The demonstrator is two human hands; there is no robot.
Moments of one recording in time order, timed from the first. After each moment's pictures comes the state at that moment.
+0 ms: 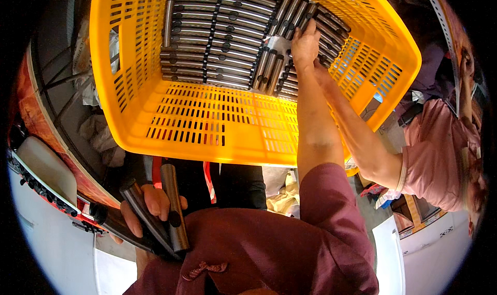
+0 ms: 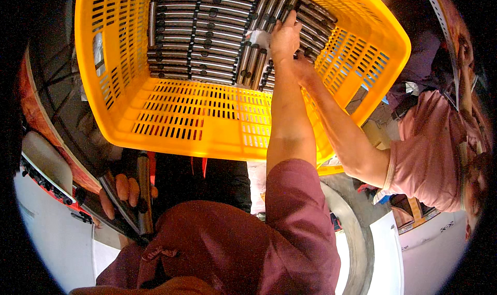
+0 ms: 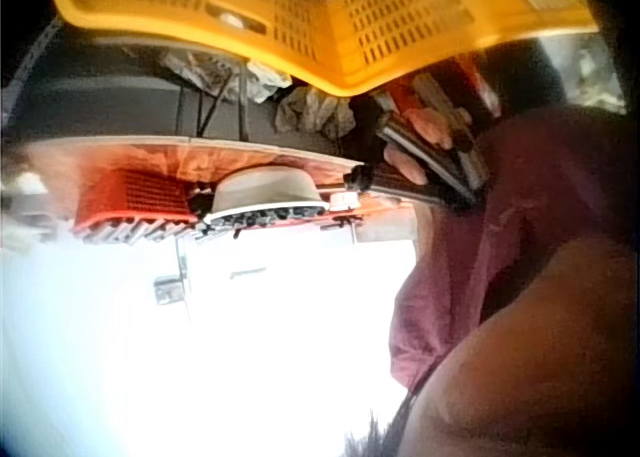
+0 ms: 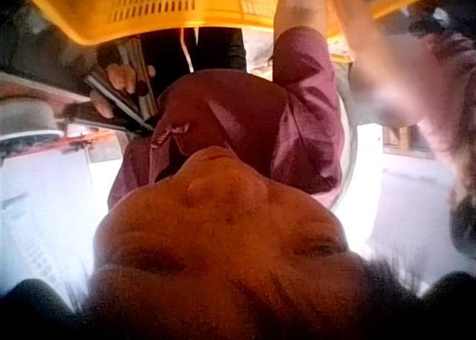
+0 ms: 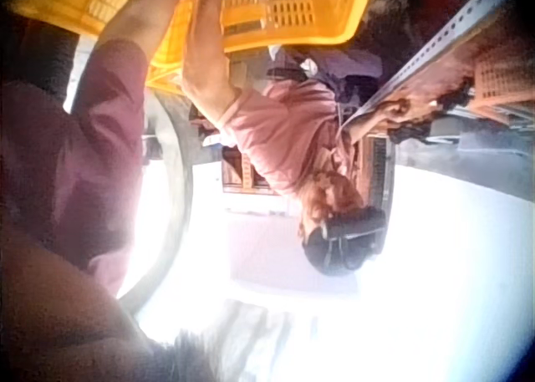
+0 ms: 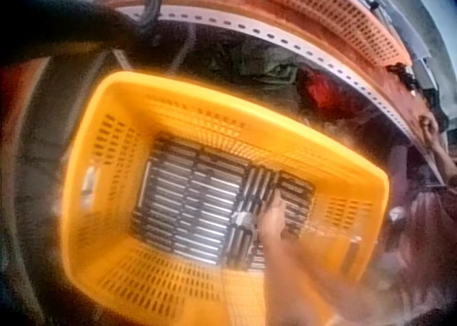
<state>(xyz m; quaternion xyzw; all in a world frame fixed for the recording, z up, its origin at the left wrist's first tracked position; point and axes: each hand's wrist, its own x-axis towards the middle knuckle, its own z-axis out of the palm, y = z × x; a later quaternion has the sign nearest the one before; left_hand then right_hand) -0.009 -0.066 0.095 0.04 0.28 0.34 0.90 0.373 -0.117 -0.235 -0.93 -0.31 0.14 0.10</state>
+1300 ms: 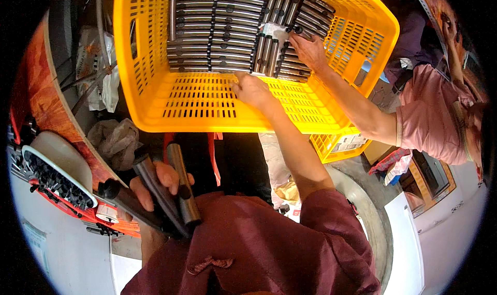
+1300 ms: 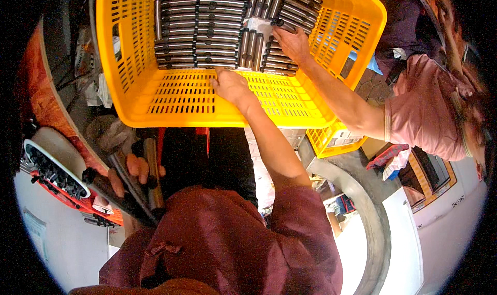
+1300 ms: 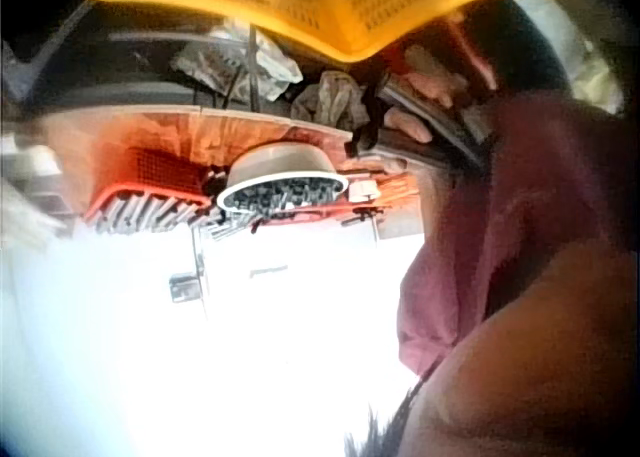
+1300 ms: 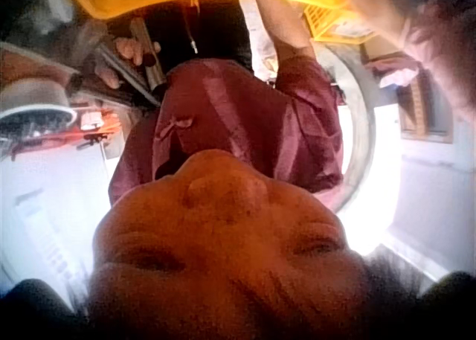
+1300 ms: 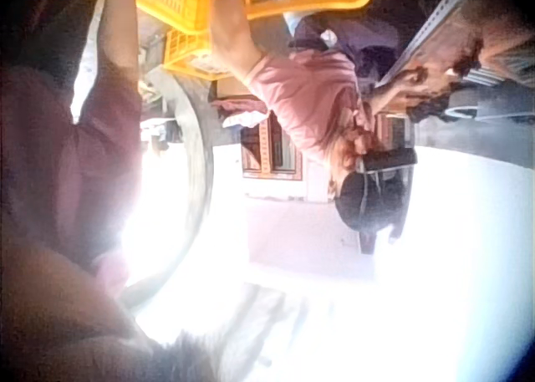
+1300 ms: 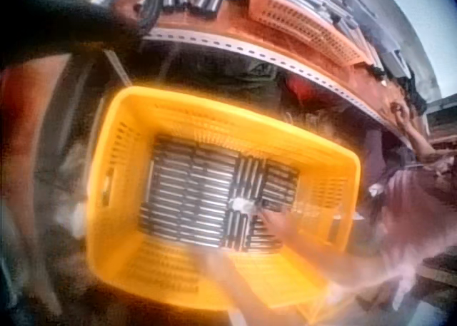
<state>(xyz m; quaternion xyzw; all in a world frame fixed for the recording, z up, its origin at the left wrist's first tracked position) -0.049 -0.053 0.102 0.07 0.18 0.29 0.94 0.206 -0.143 -0.076 -0.74 -0.37 0.57 0.00</state>
